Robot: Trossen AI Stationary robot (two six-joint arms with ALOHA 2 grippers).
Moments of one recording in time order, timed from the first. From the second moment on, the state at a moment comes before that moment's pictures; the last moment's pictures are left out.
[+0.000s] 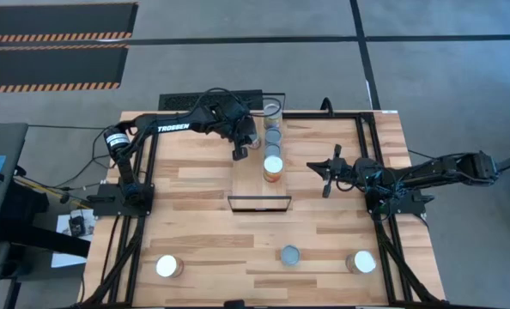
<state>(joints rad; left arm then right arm) 0.50 1.83 1.37 -0.50 0.20 0.34 -0.14 0.88 0.03 0.77 0.21 -0.07</state>
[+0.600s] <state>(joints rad) 0.50 1.83 1.39 -0.51 0.20 0.36 -0.14 0.88 0.03 0.77 0.21 -0.07</state>
